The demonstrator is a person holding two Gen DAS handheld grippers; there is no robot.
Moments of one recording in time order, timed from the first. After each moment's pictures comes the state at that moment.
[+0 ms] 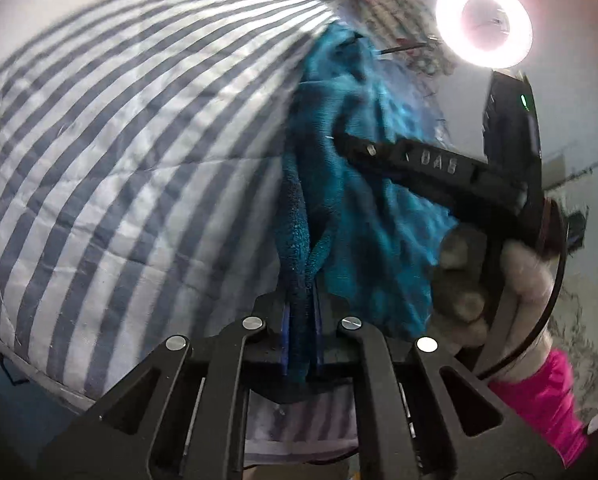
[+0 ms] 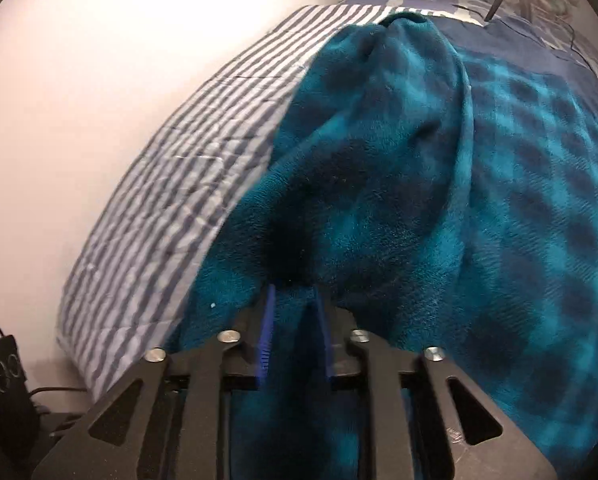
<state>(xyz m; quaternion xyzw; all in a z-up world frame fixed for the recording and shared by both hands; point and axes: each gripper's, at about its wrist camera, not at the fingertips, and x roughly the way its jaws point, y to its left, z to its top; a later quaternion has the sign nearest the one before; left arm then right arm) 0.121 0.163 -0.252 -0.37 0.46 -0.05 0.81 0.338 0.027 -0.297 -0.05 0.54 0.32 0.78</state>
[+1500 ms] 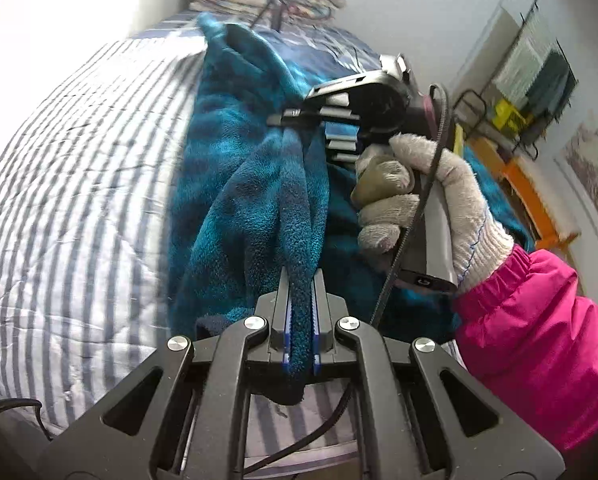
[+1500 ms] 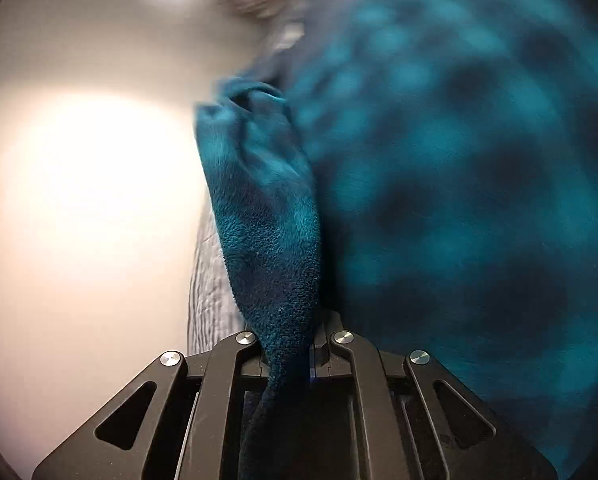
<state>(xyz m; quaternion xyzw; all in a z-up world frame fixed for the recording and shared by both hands) 0.178 -0.045 -0.212 -0.11 0.45 -0.12 0.88 0.395 -0.215 -0.351 0.37 0.52 0.27 0.72</state>
